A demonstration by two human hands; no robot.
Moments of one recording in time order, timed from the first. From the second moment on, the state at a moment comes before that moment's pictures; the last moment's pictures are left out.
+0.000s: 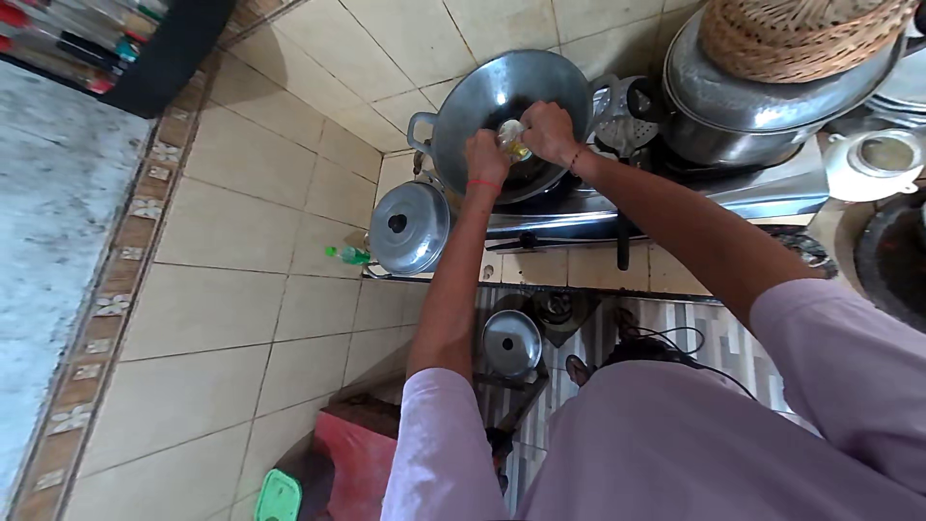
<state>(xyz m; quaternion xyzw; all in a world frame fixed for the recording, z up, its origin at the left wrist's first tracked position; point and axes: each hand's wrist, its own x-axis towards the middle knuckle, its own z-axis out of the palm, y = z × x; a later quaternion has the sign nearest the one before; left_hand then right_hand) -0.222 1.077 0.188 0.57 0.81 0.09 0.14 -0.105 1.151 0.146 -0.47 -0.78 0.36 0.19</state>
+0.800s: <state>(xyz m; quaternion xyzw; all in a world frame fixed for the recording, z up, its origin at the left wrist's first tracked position) -0.211 1.085 0.184 0.57 0.81 0.08 0.12 -0.102 1.147 0.140 -0.43 -0.83 0.29 0.22</state>
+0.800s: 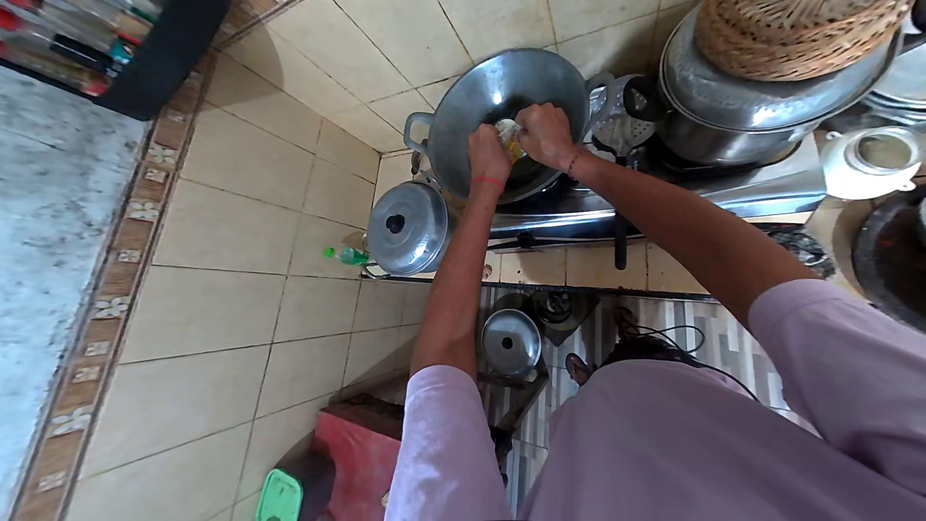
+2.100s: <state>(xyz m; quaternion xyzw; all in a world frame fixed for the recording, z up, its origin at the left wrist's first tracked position) -0.213 1.080 0.177 0.55 0.81 0.14 0.14 -0.106 1.137 0.161 -0.47 -0.79 0.34 0.19</state>
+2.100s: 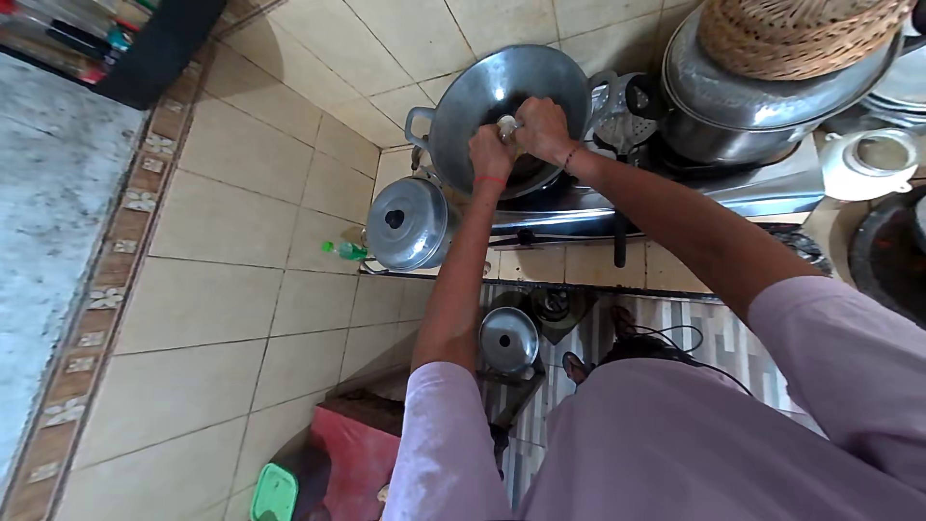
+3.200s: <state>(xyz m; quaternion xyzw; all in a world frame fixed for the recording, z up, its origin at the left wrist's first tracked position) -0.213 1.085 0.183 0.57 0.80 0.14 0.11 -0.097 1.133 0.138 -0.40 -0.83 0.29 0.27</state>
